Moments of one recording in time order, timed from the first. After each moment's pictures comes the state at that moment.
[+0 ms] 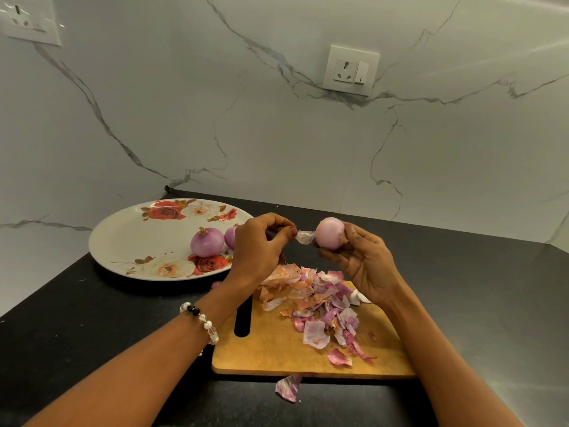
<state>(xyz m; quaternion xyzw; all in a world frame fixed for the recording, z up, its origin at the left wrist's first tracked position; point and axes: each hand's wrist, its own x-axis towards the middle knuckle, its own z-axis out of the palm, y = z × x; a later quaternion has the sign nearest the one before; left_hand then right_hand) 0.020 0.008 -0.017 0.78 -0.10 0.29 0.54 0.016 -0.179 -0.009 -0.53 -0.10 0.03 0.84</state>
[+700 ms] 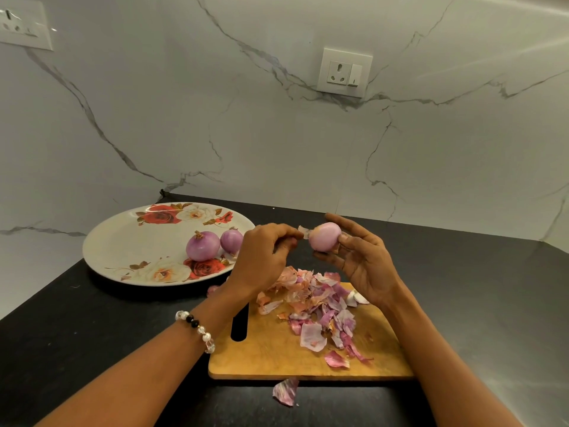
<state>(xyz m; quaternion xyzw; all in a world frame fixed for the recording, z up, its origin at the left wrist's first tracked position) 0.015 0.006 -0.018 0.82 -0.19 0.29 0.45 0.020 -0.183 -0.012 -0.55 -0.17 0.00 0.82</state>
